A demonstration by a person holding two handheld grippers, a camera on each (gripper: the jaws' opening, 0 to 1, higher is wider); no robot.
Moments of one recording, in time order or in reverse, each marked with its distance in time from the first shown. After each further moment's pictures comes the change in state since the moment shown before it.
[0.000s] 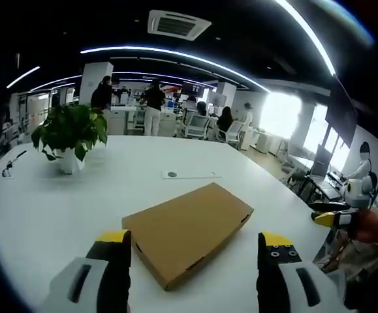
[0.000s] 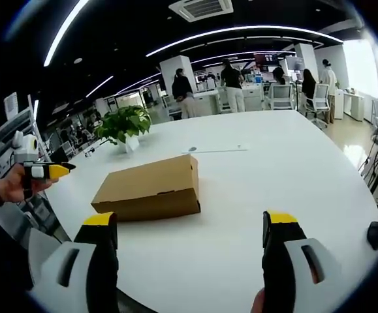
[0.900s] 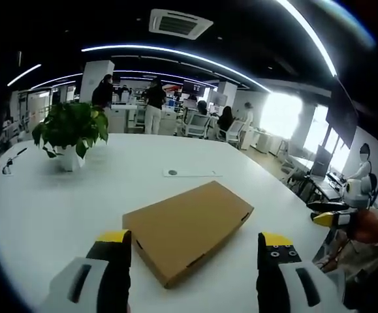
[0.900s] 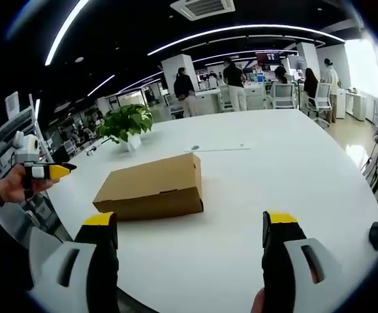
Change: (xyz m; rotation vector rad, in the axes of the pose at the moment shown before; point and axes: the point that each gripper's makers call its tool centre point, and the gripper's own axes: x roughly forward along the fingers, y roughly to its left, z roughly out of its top) left arm -0.002 0.003 -0.004 -0.013 0.004 0.000; right arm 0.004 0.005 -0.002 -0.003 0.011 0.014
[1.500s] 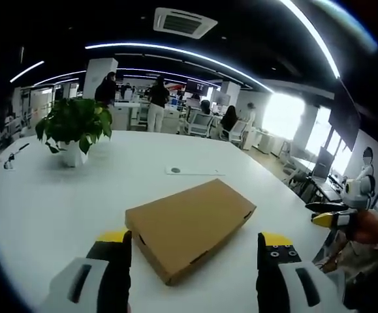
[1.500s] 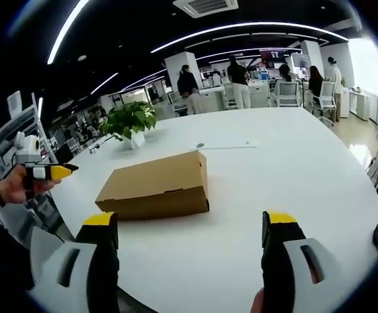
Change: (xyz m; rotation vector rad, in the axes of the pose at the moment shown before) left arm -0.001 0.006 -0.006 -0.022 0.005 0.011; right arm 0.010 0.008 -0.001 -0.003 0.015 0.027
